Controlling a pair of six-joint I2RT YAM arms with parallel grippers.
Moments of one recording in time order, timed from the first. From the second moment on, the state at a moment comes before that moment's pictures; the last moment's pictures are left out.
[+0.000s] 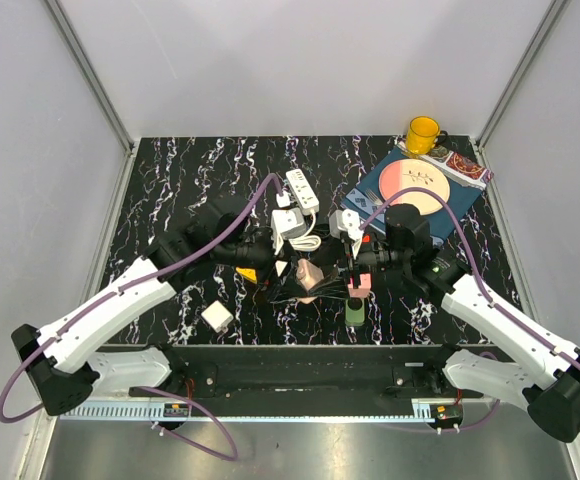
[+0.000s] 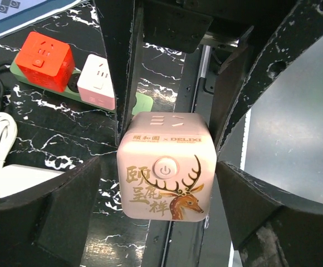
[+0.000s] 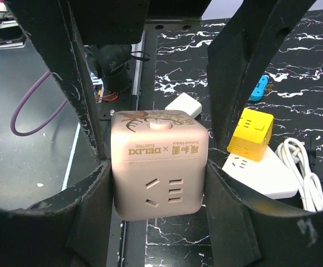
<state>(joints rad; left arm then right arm) -0.84 1.13 1.20 -0.62 0.57 0.06 0.69 1.03 0.88 -0.13 -0.91 -0.14</state>
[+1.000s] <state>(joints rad) -0.78 1.16 1.20 -0.65 0.79 0.10 0.69 1.03 0.88 -0.09 -0.94 -0.13</state>
